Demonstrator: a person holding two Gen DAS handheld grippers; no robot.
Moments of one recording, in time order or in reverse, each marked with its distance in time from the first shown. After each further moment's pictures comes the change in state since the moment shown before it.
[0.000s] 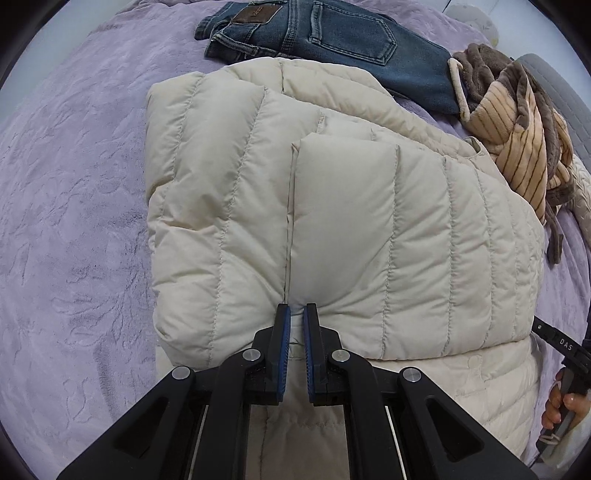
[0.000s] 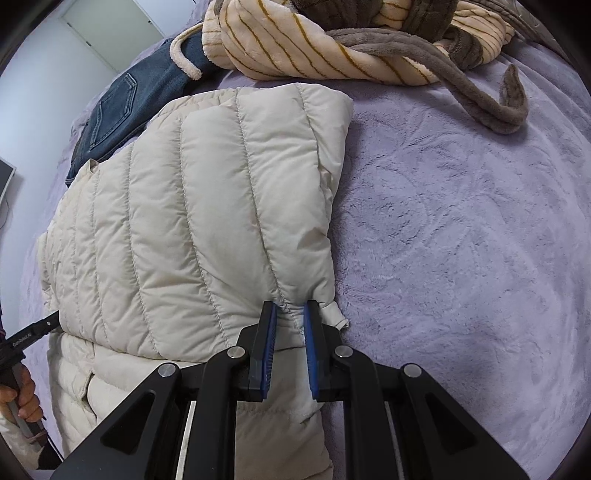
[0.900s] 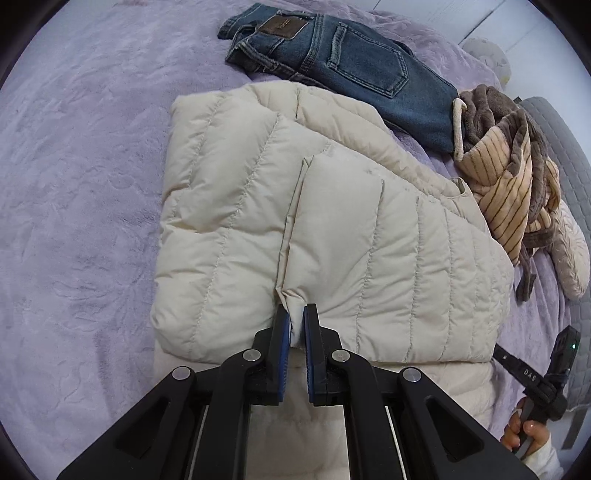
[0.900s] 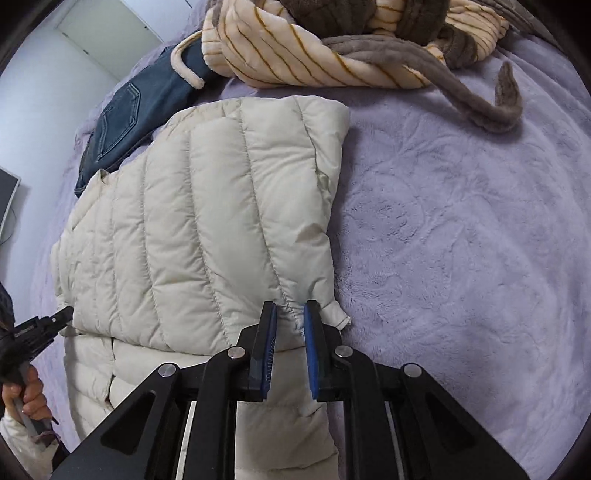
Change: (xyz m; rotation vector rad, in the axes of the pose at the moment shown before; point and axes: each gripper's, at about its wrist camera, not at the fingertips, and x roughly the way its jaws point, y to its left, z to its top) left arm -0.029 0.007 0.016 -0.113 -0.018 -0.086; right arm -0.013 -0.007 0.002 0.048 0.003 0.047
